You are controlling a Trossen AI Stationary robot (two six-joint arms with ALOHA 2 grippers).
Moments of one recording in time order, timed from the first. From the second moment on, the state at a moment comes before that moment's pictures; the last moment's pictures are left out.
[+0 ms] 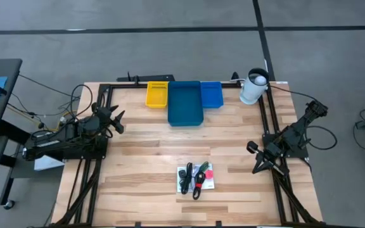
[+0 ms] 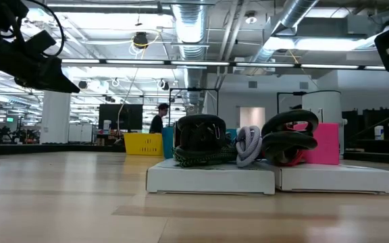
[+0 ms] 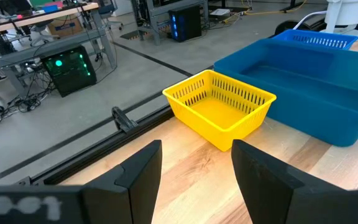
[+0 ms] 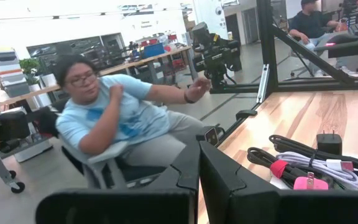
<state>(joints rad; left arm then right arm) 0.21 0.00 0.18 -0.50 -0.69 -0.11 0.69 0.03 0.03 0.02 -0.06 0.21</state>
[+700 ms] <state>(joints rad) 0.21 0.00 0.18 -0.48 -0.80 -0.56 0.69 0.03 0.03 0.02 -0.06 0.21</state>
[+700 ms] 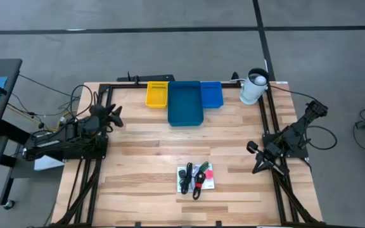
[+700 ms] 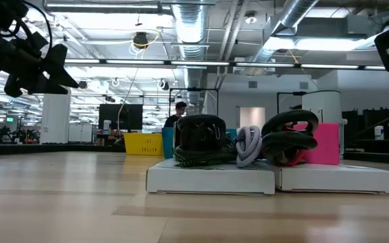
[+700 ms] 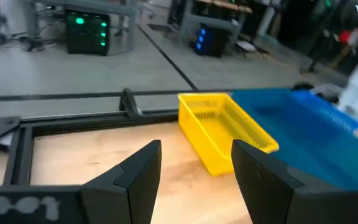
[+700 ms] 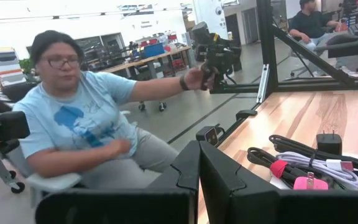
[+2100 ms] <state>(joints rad) 0.12 0.36 0.14 0.44 0.09 -0.26 0.69 0.03 0.03 0.00 -0.05 0.21</state>
